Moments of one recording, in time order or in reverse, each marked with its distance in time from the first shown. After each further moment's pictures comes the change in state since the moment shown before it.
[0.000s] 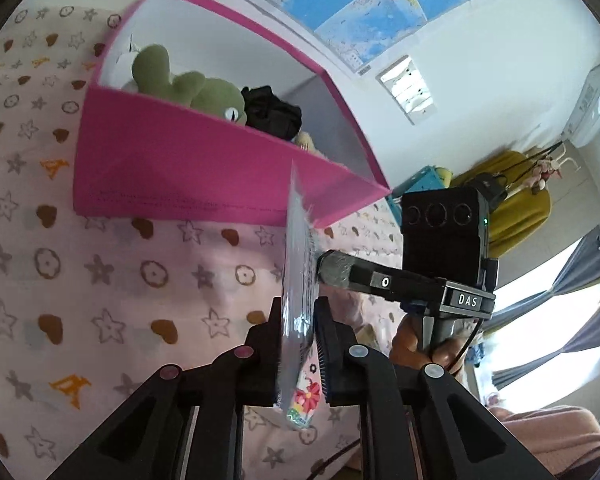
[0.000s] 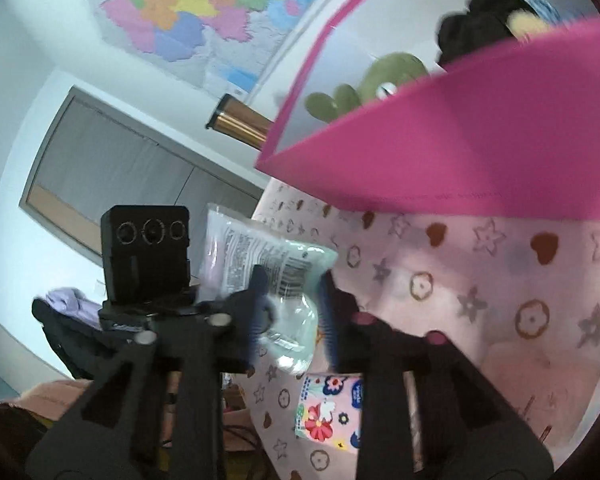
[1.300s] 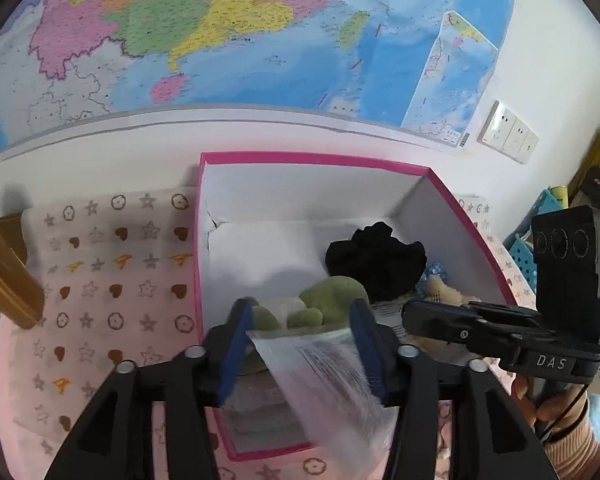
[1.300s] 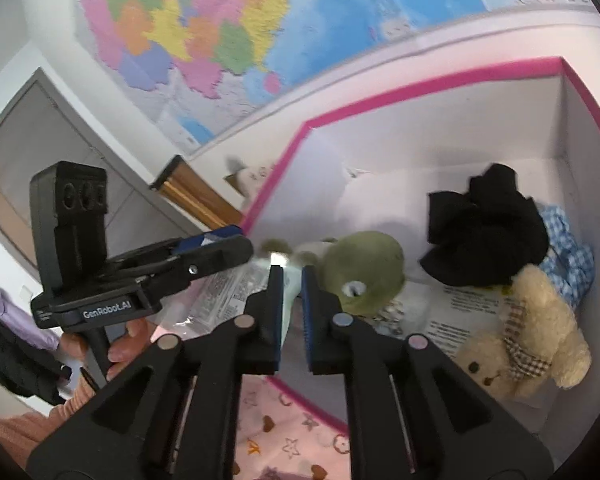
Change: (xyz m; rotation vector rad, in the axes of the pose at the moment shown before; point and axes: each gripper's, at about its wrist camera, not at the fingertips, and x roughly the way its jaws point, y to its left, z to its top) left arm -0.004 -0.014 0.134 0.212 -0.183 0.541; right arm 0.016 0.018 0.105 -0.132 -0.115 -0.288
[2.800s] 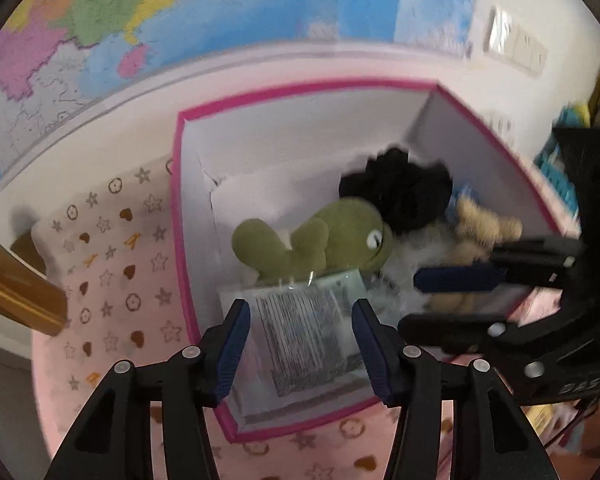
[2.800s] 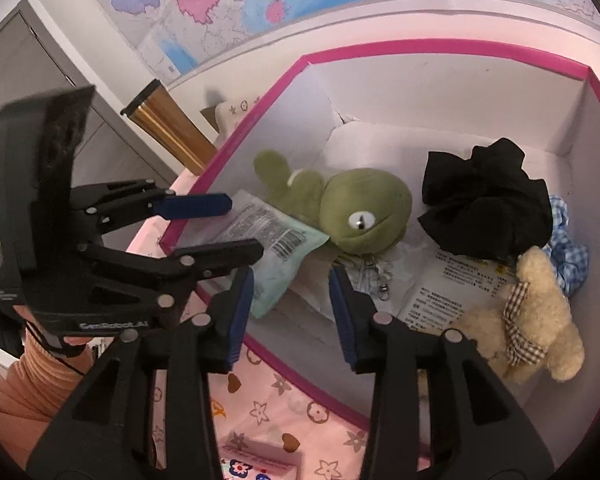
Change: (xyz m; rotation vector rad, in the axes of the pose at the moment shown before) left arm 0.023 -0.019 -0.014 0.165 0.192 0.130; right arm 0.029 0.016 -0.012 -0.129 0.205 -0.142
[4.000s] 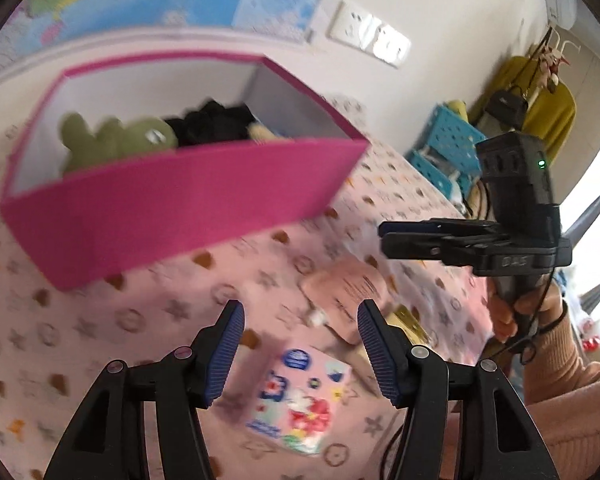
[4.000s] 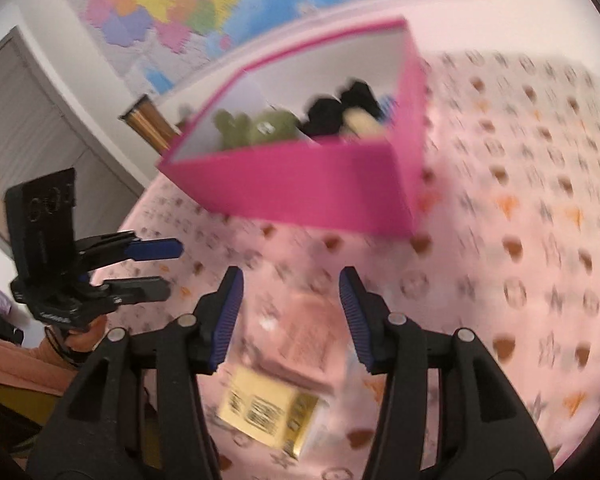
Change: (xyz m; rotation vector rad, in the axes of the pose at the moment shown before) left arm -0.033 -0.086 -0.109 0.032 -0.100 -0.436; right arm -0.116 -0.035 -0.145 0.125 -0.115 -0.105
